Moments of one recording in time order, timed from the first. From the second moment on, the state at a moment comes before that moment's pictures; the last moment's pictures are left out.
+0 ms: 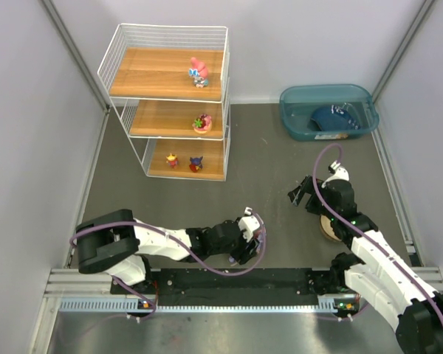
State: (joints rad) left arm -1.26 1.50 0.51 0.39 -0.05 -0.28; right arm 0.30 0.76 0.38 -0.18 -0.02 0.61
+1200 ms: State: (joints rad) left arm -1.28 0.89 0.63 -0.11 -0.23 -0.26; right arm 0.30 0.76 0.38 -0.18 -0.01 0.61
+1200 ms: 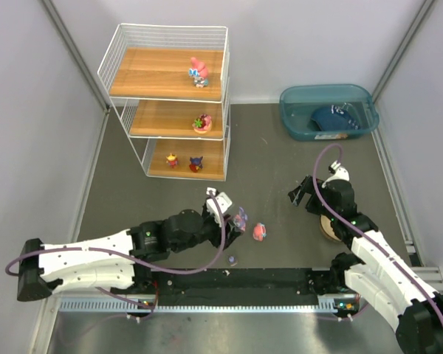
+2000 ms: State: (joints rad) left arm -0.82 0.79 1.11 -0.45 -0.14 -0.09; right arm 0.30 0.76 0.38 -0.18 -0.01 0.61
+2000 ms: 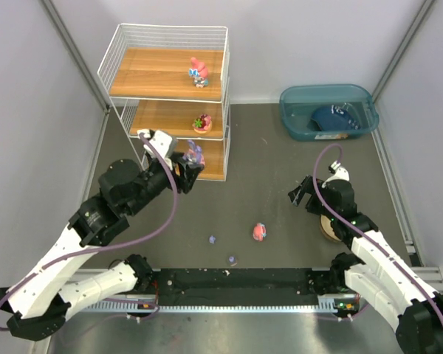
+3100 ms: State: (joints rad) left arm -0.54 0.95 1.48 -0.56 -0.04 0.03; right arm 0.30 0.77 0.38 -0.18 0.01 0.60
